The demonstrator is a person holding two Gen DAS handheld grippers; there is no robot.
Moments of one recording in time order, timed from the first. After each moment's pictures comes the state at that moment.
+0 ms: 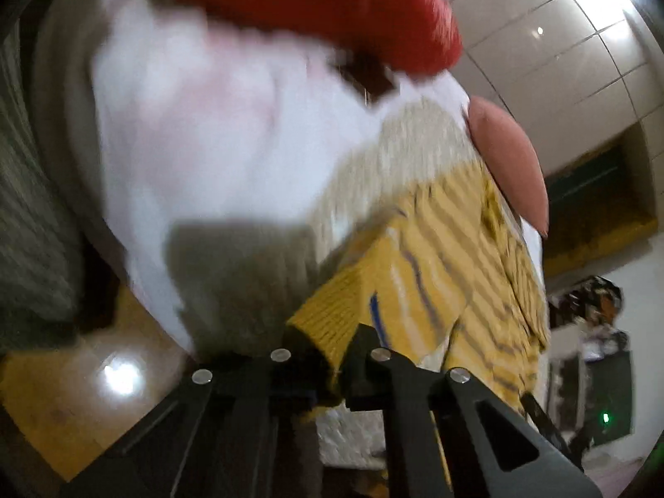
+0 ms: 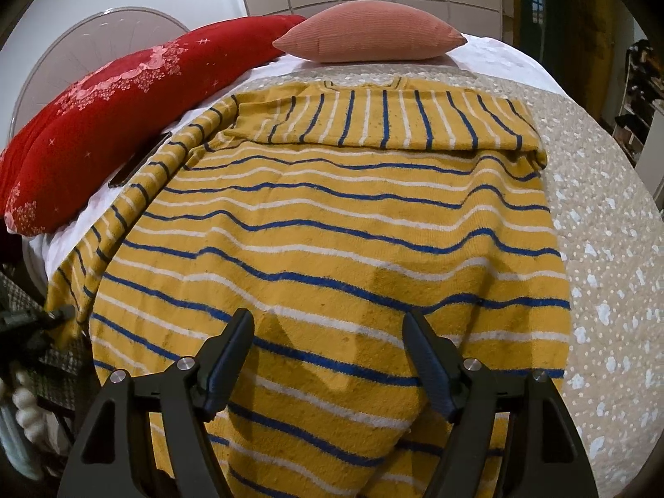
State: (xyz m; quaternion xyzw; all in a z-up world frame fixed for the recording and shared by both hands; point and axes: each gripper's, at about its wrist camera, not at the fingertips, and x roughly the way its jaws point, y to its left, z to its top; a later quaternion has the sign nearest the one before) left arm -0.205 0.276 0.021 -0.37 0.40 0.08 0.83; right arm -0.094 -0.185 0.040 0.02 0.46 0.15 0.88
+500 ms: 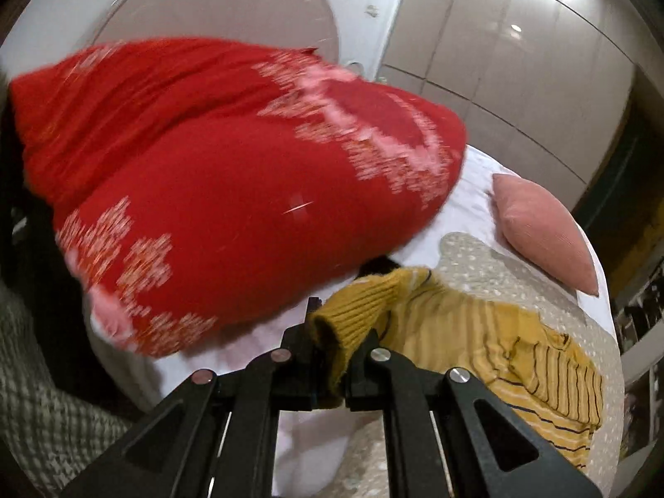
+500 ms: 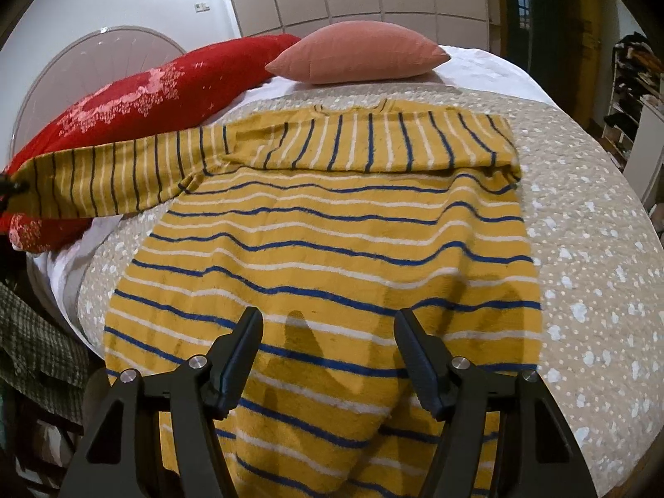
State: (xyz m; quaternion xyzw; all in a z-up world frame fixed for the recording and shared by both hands) left arm -0.087 0.317 0.197 -0.18 0.33 0.18 0.91; right arm -0.107 -0.201 0.060 0.04 0.43 0.14 0.89
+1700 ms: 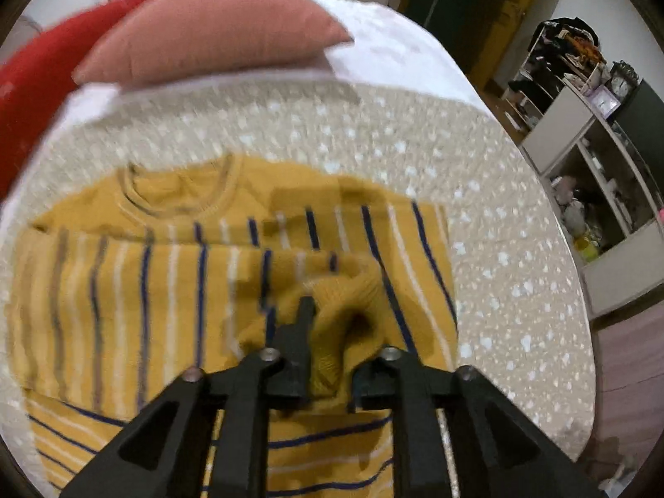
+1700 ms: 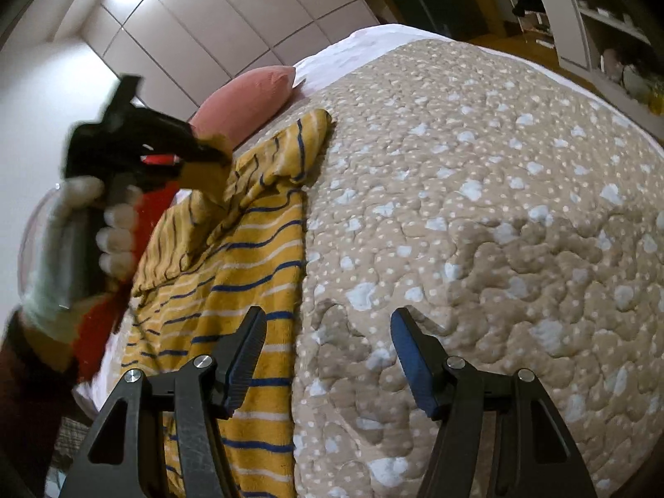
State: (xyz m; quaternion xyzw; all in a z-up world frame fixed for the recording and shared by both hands) left arm 0.123 -0.197 0.072 -0.04 0.53 -0.14 0.84; right arm -0.116 -0.405 0.024 0.28 0.39 0.08 0.87
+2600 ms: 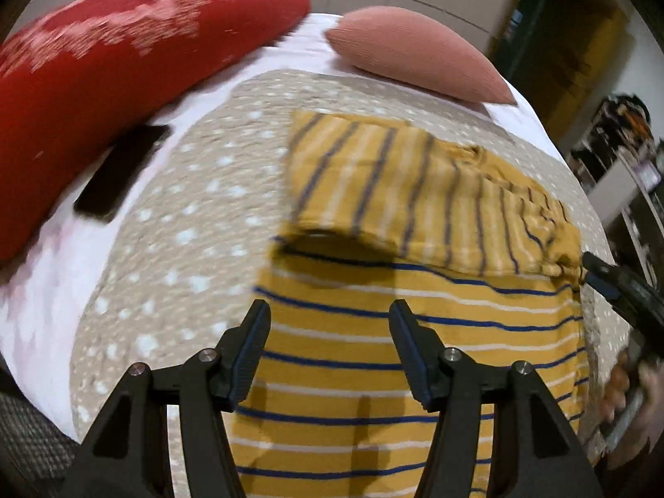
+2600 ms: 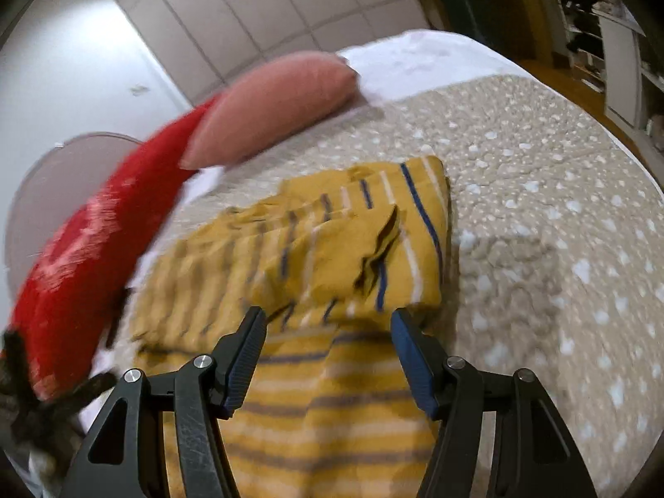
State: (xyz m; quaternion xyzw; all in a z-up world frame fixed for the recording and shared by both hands) left arm -0.020 0.075 0.079 -0.09 0.47 0.01 0.88; right arm 0.054 -0.319 0.061 0.19 0.43 0.09 0.88
